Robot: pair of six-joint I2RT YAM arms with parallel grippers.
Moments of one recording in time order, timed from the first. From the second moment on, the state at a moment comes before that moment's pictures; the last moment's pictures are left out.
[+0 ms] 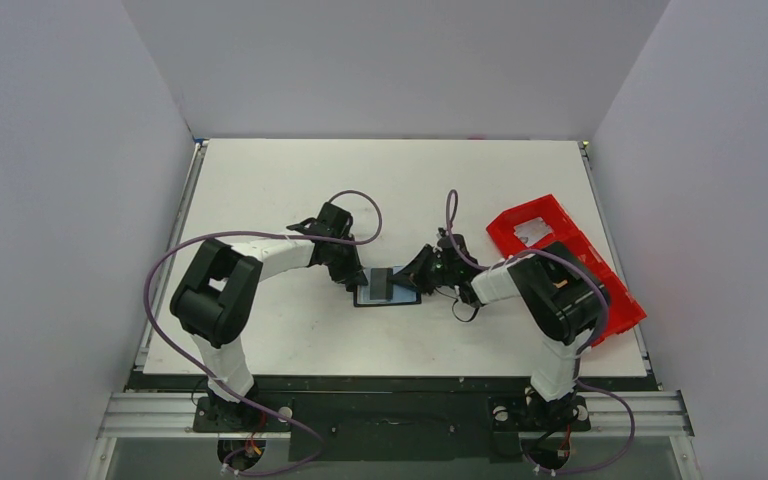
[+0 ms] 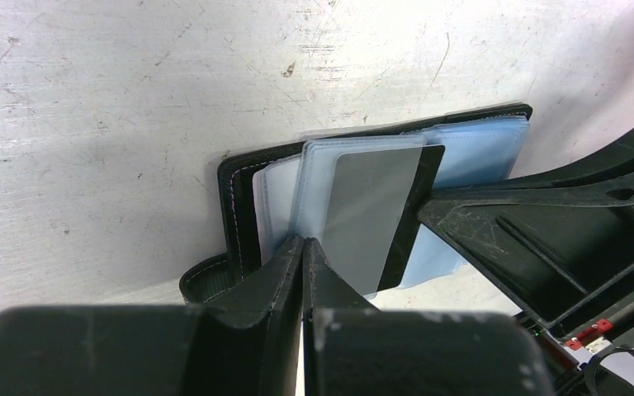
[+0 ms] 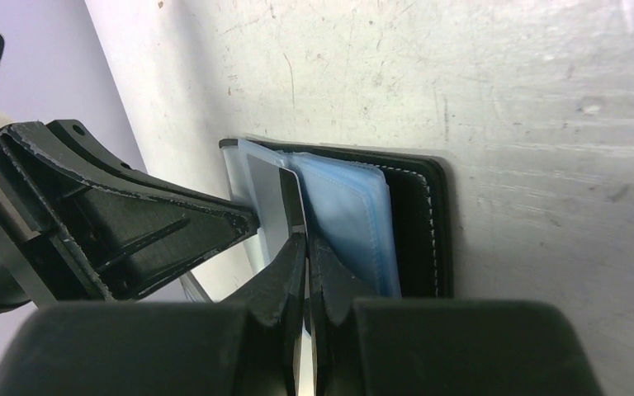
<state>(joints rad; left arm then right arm) -0.52 1.82 1.06 -0.34 0.24 -0.76 0.54 1.85 0.68 0.52 -0.36 1.15</state>
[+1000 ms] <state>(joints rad) -0.54 1.82 1.13 -0.44 0.19 -0.72 0.46 1.70 0.65 0.32 -0.33 1.03</state>
